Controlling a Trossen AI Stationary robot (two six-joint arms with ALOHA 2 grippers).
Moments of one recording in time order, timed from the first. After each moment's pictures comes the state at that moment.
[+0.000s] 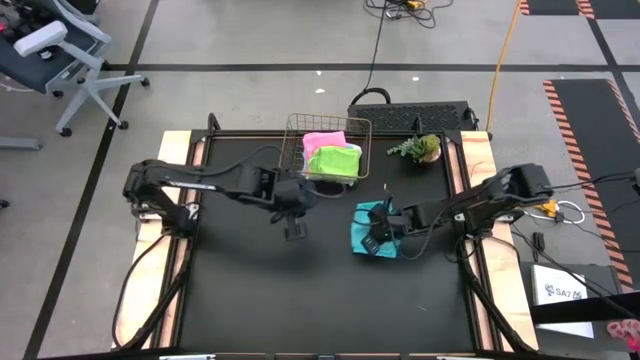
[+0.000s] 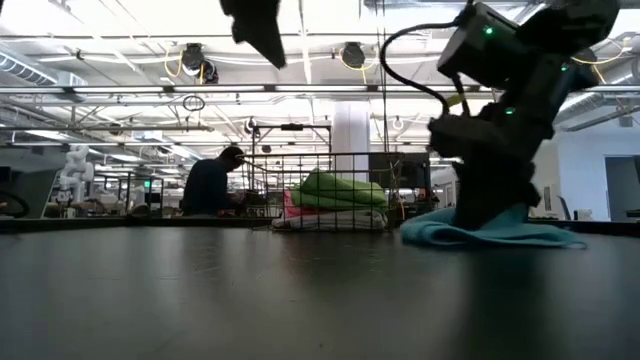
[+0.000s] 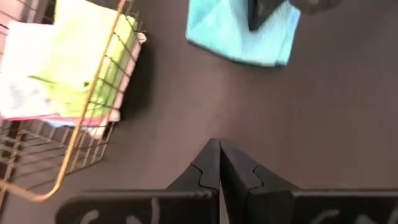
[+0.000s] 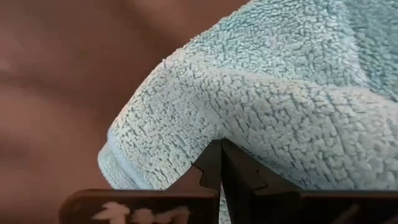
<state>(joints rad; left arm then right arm) -0.07 1.66 1.62 -1.04 -0.20 -0.20 0.13 1.53 0.59 -0.13 0.12 0.94</state>
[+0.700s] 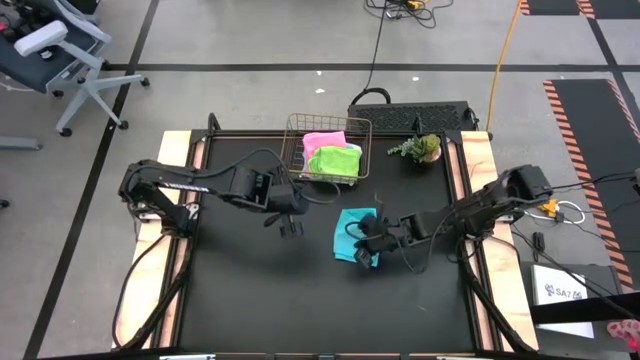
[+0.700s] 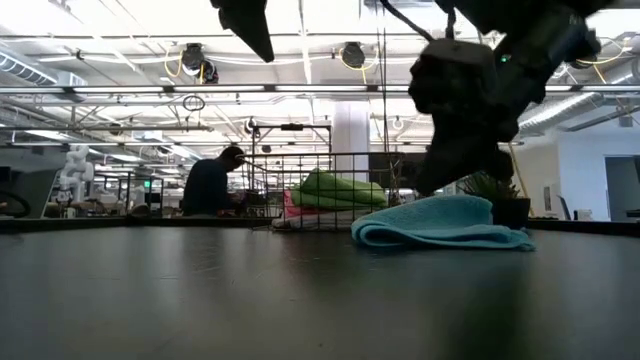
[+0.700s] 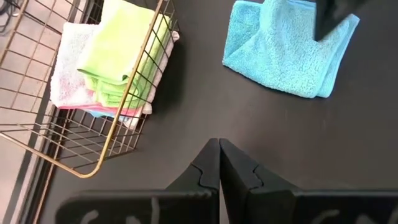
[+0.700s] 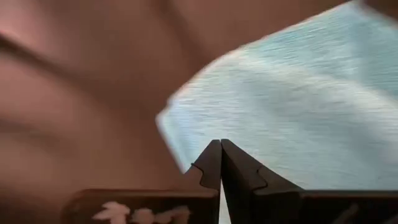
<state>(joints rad) -0.11 1.64 1.62 -1.10 -0.35 -0.22 0.25 1.52 0.73 -0.10 0.19 0.91</state>
